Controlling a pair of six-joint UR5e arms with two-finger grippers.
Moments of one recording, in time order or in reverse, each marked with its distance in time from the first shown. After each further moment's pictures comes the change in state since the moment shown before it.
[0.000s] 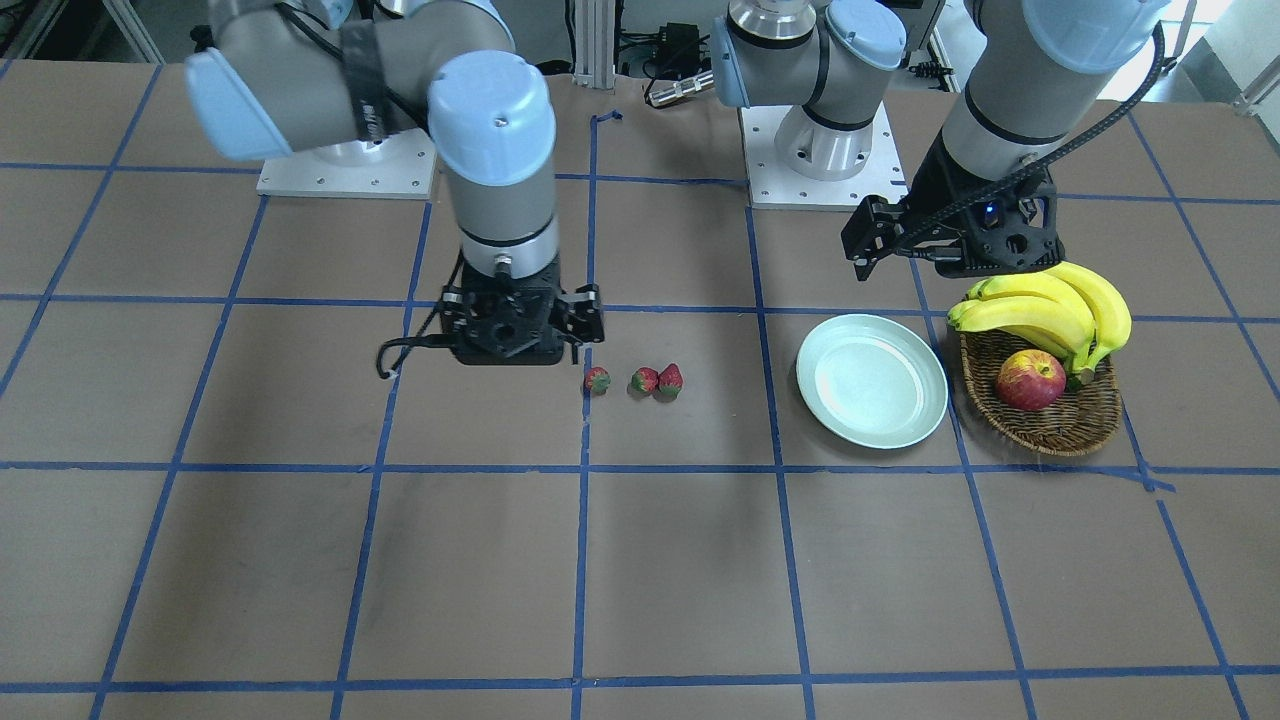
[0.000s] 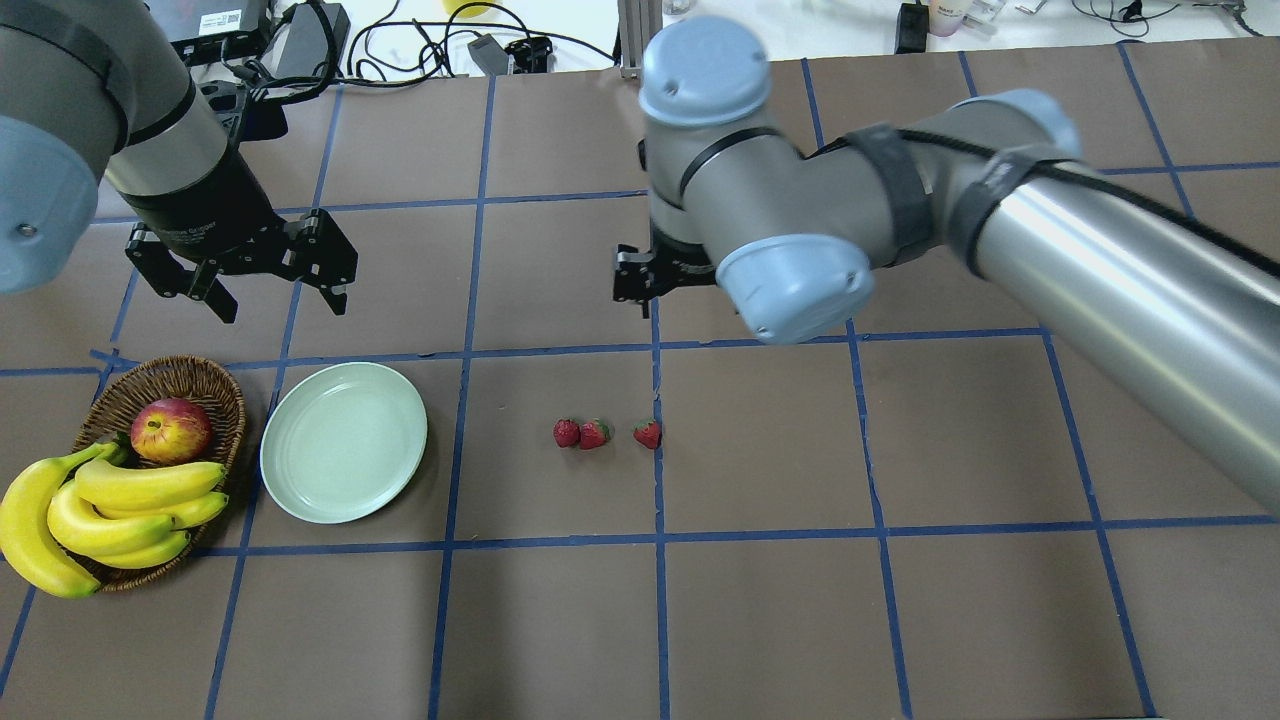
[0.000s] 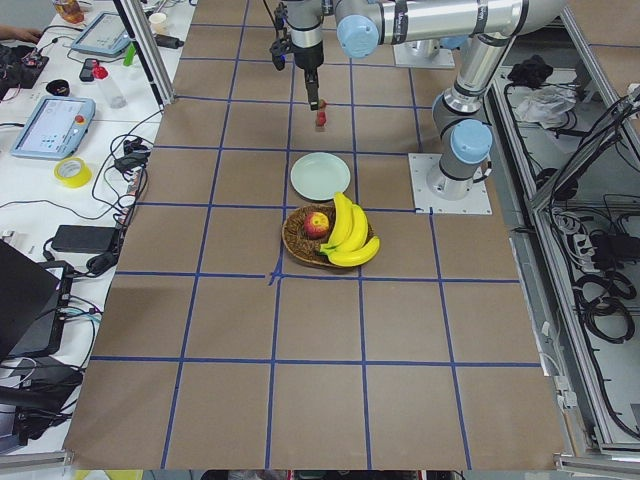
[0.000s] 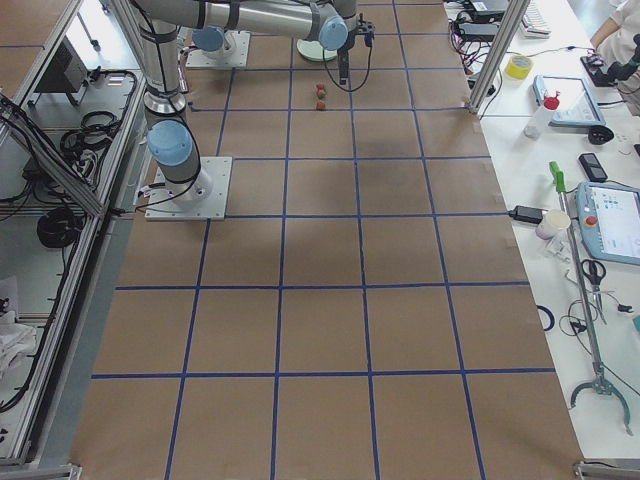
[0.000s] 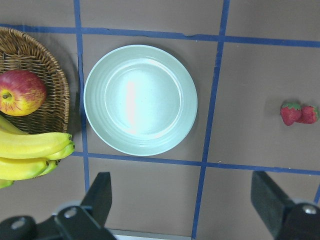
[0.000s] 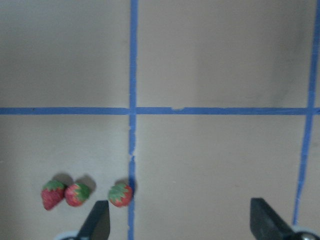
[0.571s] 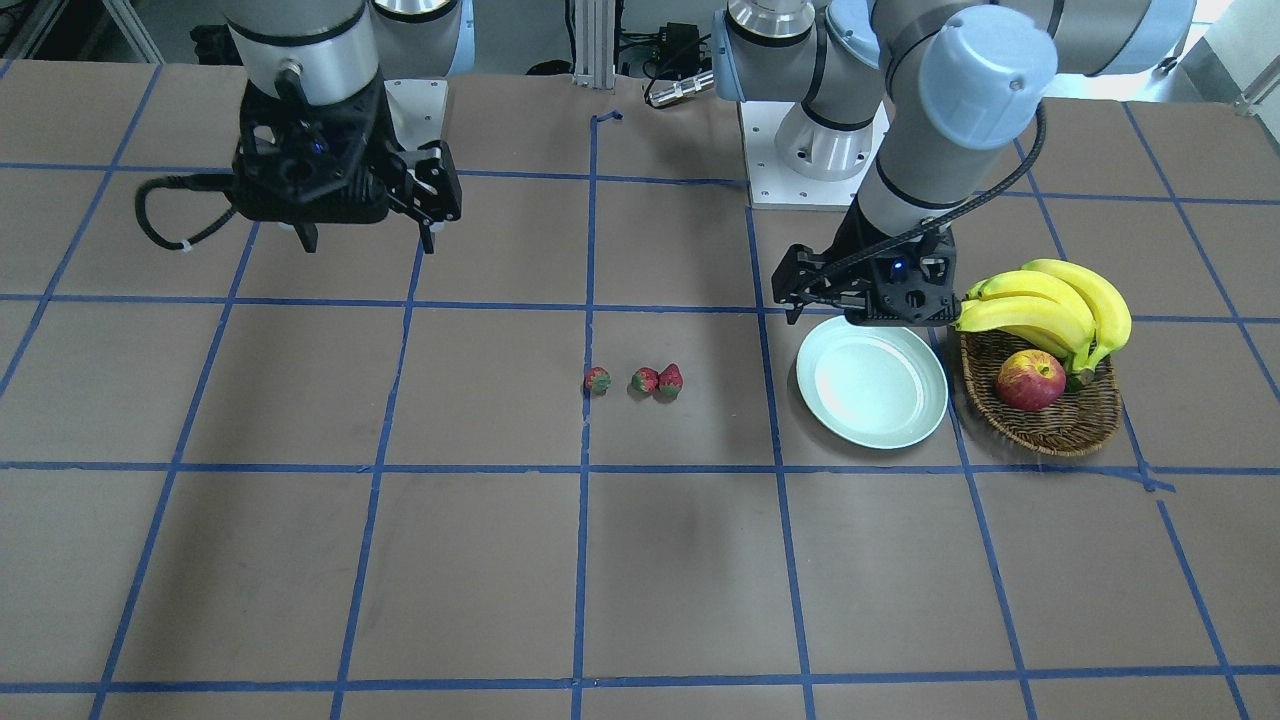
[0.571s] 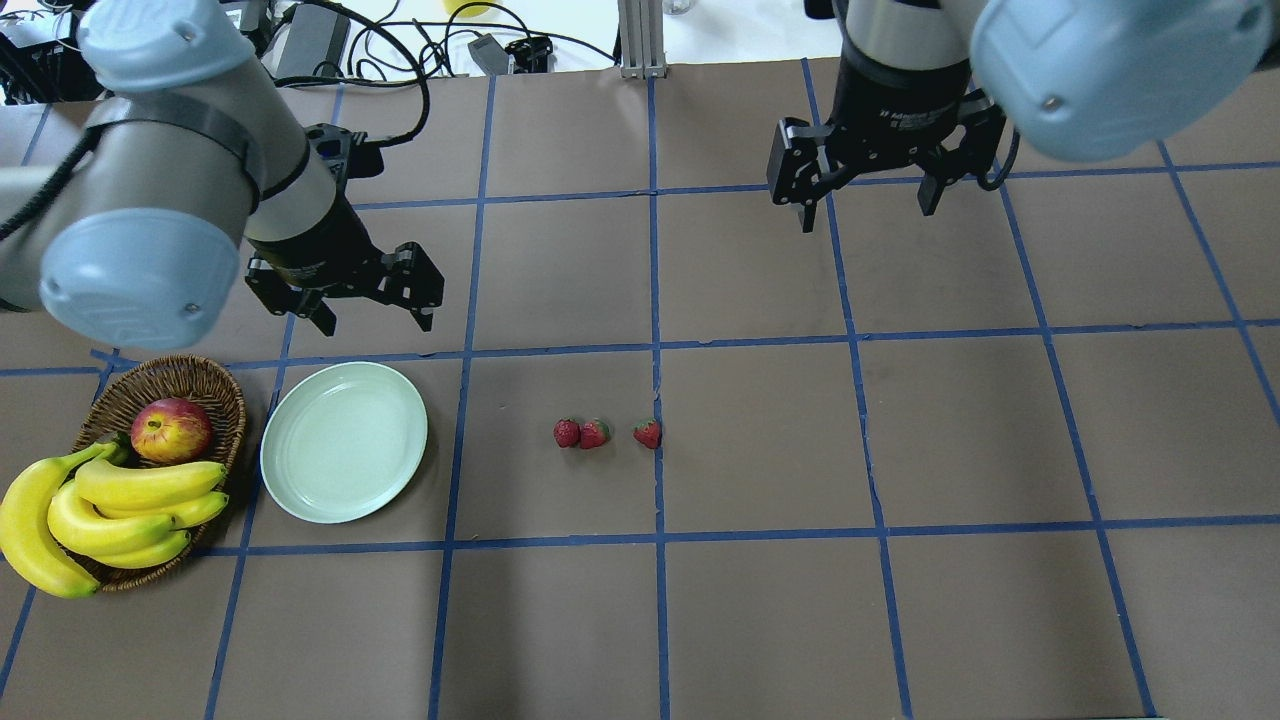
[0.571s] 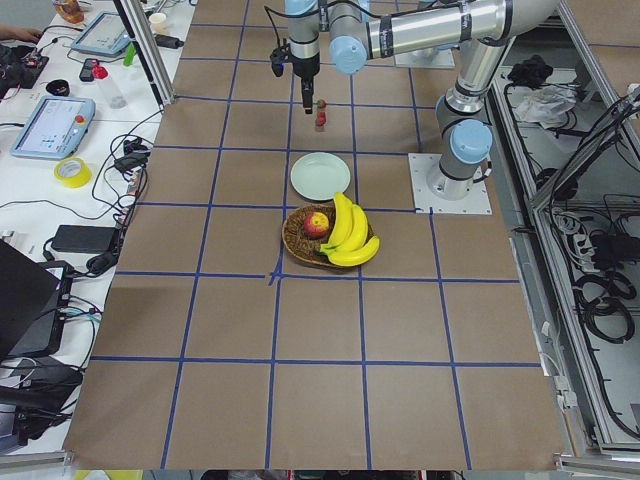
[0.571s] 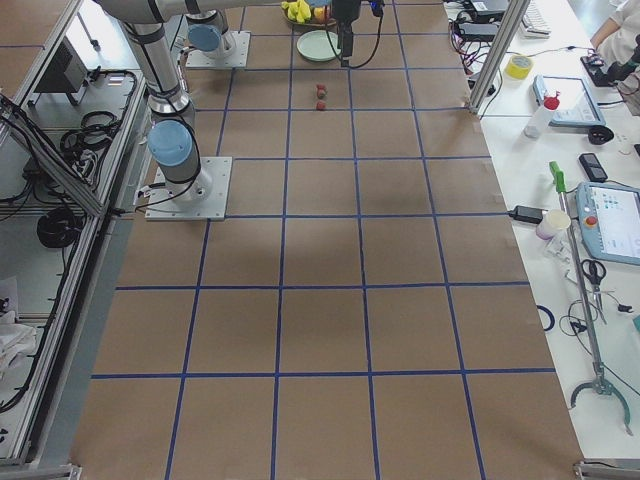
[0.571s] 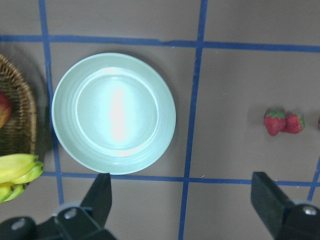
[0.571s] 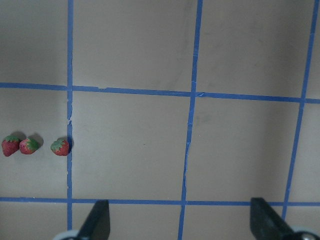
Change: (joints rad) left arm -0.100 -0.056 -0.141 0.253 -0.074 -0.007; right arm -0.135 -0.149 -0.236 0.410 -0.065 -0.170
